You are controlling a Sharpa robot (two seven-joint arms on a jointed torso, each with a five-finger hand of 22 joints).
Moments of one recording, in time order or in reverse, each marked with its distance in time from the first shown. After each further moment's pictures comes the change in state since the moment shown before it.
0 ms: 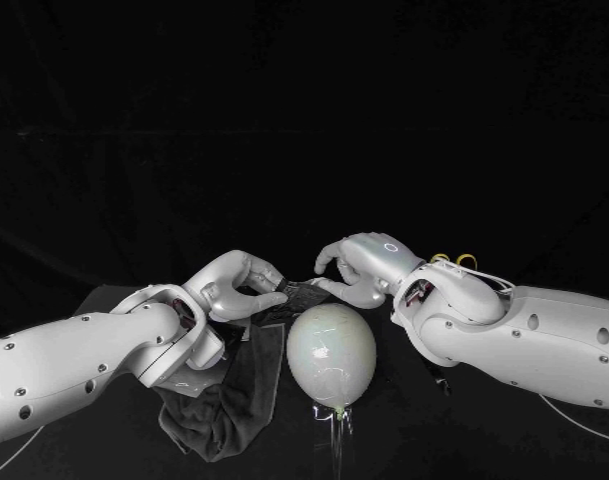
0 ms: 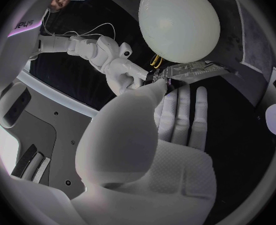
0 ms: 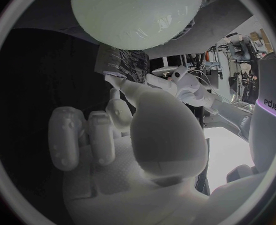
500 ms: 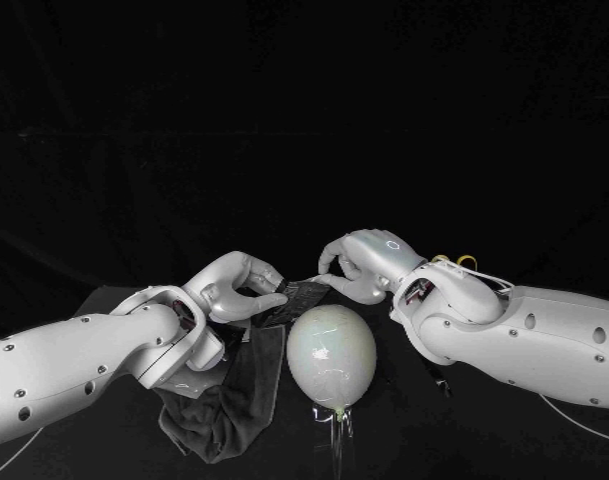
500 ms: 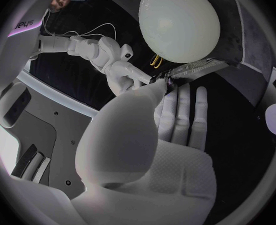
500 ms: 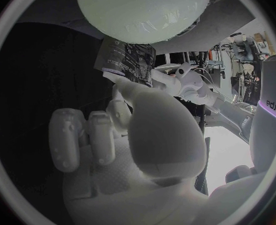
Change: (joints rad) left arm 0.000 -0.002 0.000 0.002 0.000 0.000 0.000; left_hand -0.001 -0.002 0.000 0.000 0.000 -0.003 0.000 0.004 0.000 0.000 0.000 0.000 0.000 0.000 0.000 0.000 0.000 0.000 0.000 0.000 0.000 0.000; right arm 0.000 0.009 0.000 -0.016 -0.002 -0.042 -0.005; right_hand 0.072 0.036 -0.001 -0.048 0.000 0.121 -0.039 0.056 0.015 0.022 -0.026 0.045 0.000 -0.003 -0.012 -0.002 0.000 0.000 -0.002 0.002 0.045 0.001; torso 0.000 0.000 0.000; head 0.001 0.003
